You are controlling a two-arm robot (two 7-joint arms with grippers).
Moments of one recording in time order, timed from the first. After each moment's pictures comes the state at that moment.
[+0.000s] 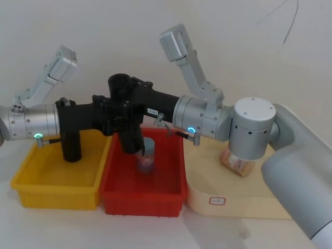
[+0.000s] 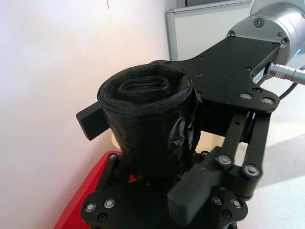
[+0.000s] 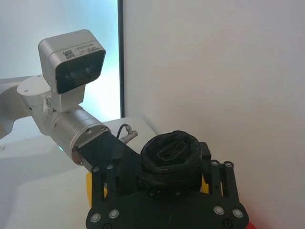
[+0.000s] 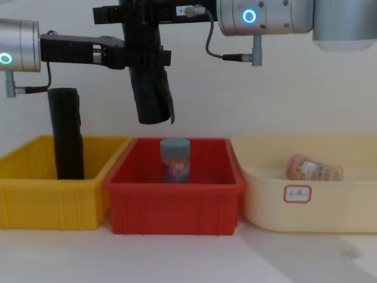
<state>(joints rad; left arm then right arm) -1.00 0.37 0.58 -0.82 -0.54 -0.08 -1.16 0.93 0.12 -0.67 -1.08 0.51 0.19 0.60</state>
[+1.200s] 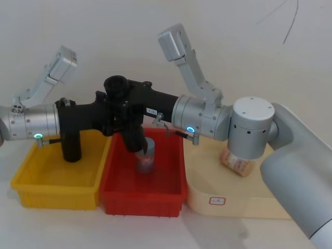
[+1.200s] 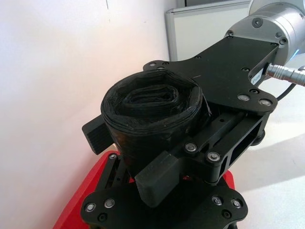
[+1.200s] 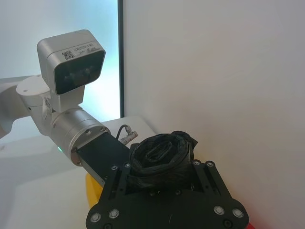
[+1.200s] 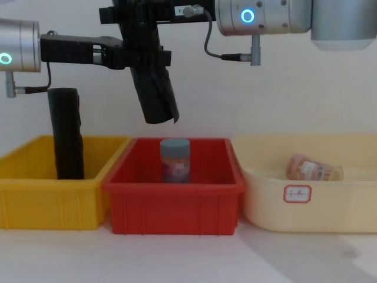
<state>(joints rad) -1.00 0.37 0.58 -0.82 -0.54 -0.08 -1.16 0.94 0.12 -0.67 -1.08 0.51 0.19 0.61</state>
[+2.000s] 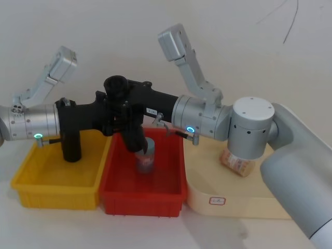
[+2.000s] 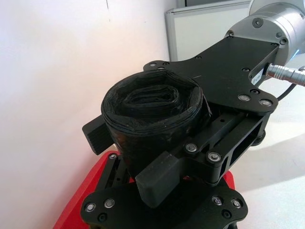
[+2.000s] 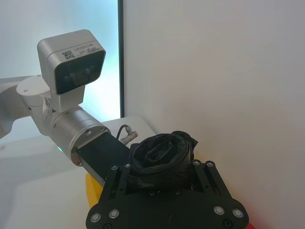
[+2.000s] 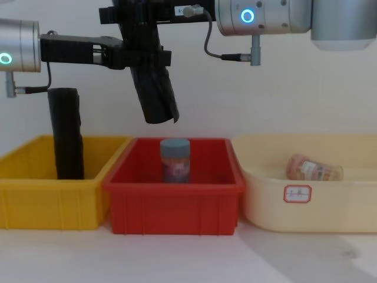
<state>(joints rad) -1.00 0.37 0.58 -0.82 -0.54 -0.08 -1.16 0.94 0.12 -0.67 -1.08 0.51 0.19 0.61</state>
